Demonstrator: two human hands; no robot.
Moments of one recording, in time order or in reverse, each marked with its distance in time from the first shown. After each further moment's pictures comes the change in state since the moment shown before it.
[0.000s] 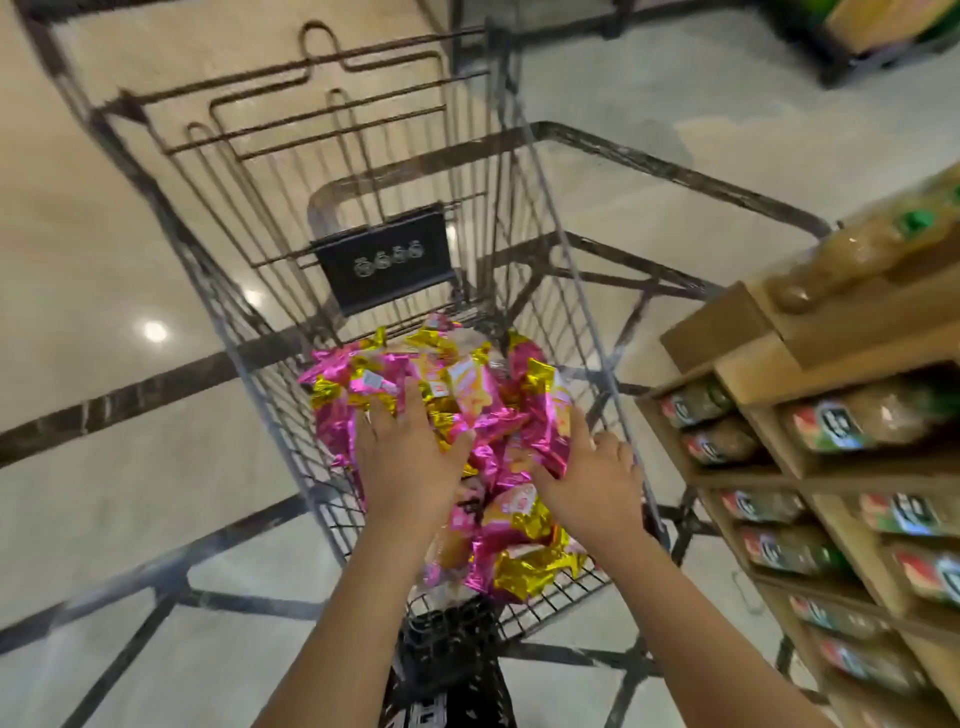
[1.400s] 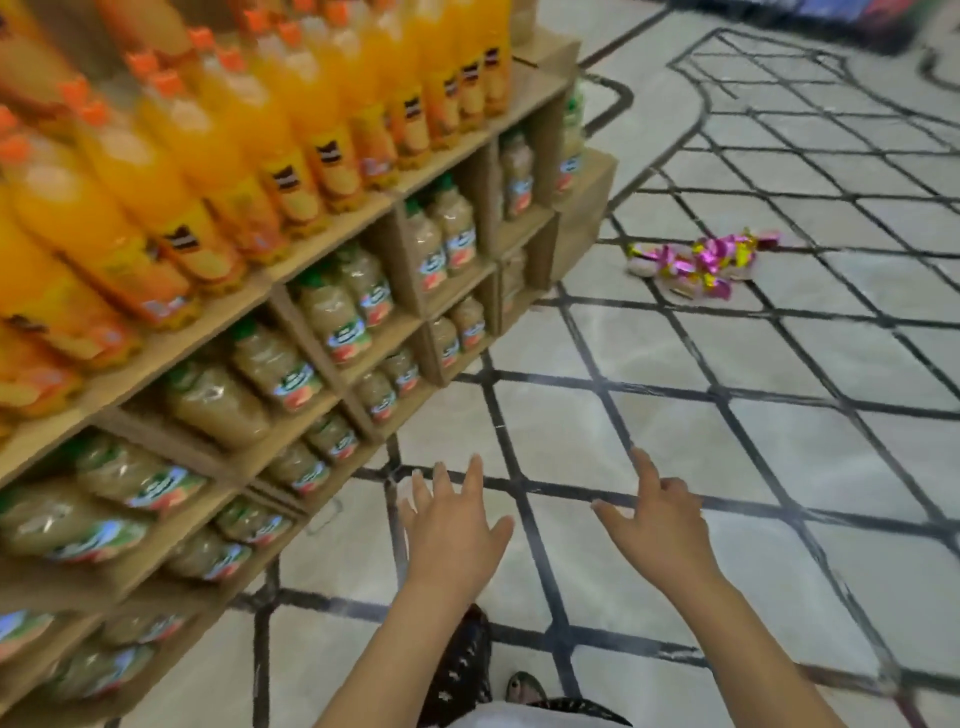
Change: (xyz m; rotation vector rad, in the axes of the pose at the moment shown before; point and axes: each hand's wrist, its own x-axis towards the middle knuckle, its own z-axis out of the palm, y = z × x) left_hand -0.693 0.245 0.387 1.091 -0.694 1.790; right_hand -0.667 0.489 0.196 1.076 0.528 1.760
